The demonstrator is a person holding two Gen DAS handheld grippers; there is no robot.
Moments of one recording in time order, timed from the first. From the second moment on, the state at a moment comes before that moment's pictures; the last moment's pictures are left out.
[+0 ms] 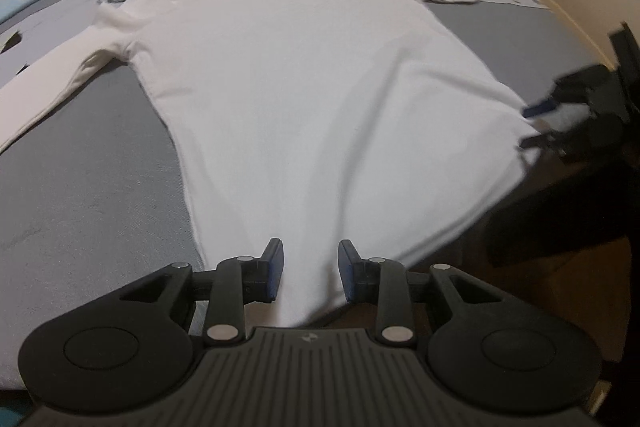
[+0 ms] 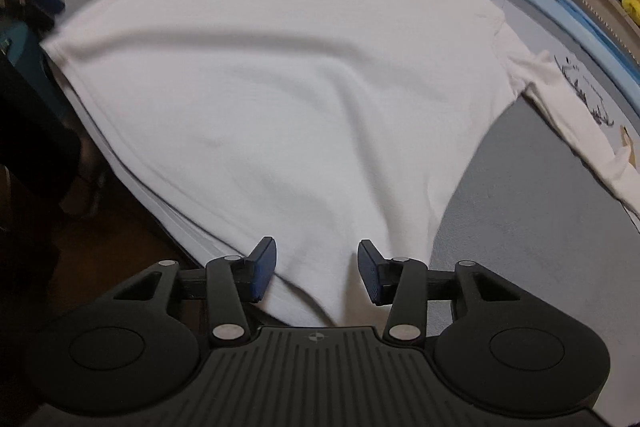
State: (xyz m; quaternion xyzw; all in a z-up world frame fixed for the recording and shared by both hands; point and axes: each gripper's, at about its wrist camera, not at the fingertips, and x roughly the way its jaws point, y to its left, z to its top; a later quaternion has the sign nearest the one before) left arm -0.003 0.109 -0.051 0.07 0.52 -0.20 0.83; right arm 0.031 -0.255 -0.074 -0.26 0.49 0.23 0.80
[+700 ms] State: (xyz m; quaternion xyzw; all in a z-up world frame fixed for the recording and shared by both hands) left arm 0.027 0.124 -0.079 0.09 0.58 -0.12 0.80; right arm 0.037 -0.298 -0.043 -0.15 0.48 0.21 0.84
